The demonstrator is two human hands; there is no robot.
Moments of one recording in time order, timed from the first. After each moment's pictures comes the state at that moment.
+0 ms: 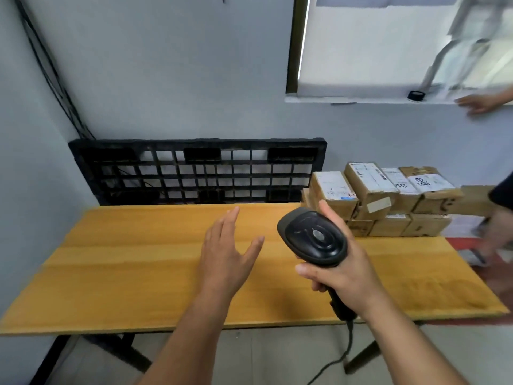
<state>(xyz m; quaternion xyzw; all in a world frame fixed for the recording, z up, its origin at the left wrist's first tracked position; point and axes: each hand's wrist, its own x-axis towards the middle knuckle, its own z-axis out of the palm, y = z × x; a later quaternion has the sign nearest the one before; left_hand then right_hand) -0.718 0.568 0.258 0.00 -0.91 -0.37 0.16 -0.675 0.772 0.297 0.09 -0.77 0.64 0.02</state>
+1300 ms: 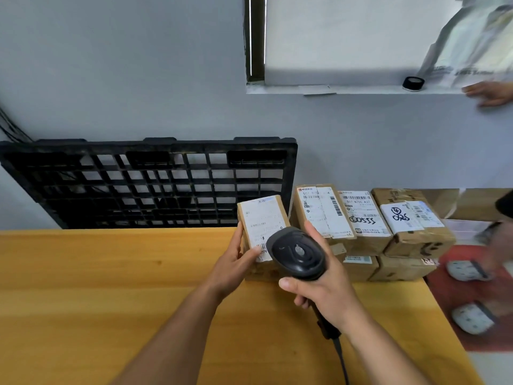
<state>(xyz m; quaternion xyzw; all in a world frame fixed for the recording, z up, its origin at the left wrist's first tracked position) -0.891 0.760 0.208 0.02 -0.78 -0.60 -0.16 -0.844 0.956 0.231 0.02 -0.77 0.63 -0.07</state>
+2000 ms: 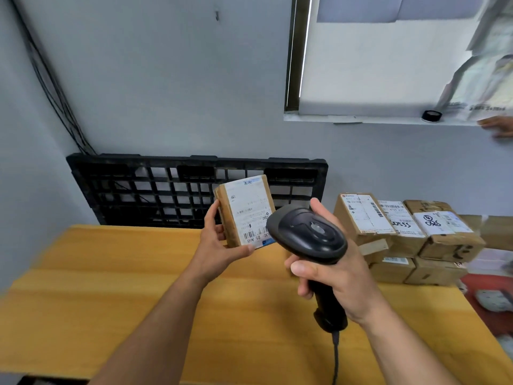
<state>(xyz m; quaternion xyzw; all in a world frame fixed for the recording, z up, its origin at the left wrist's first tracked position) -0.839 0.616 0.253 0.00 -0.79 -0.61 0.03 -0.776 0.849 0.314 0.16 -0.67 0.72 -0.06</state>
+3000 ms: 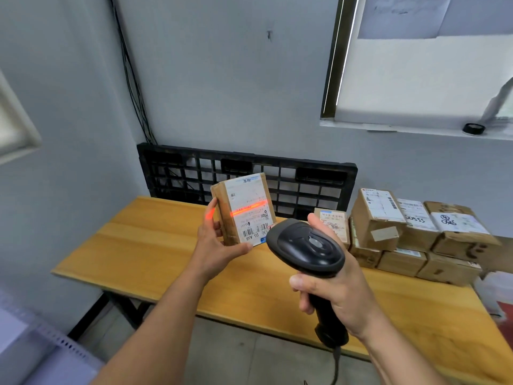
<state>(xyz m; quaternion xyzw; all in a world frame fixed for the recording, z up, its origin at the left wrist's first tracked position) -0.706 0.592 0.263 0.07 -0.81 -0.56 0.14 -0.667 0.843 0.317 0.20 -0.68 0.70 -0.12</state>
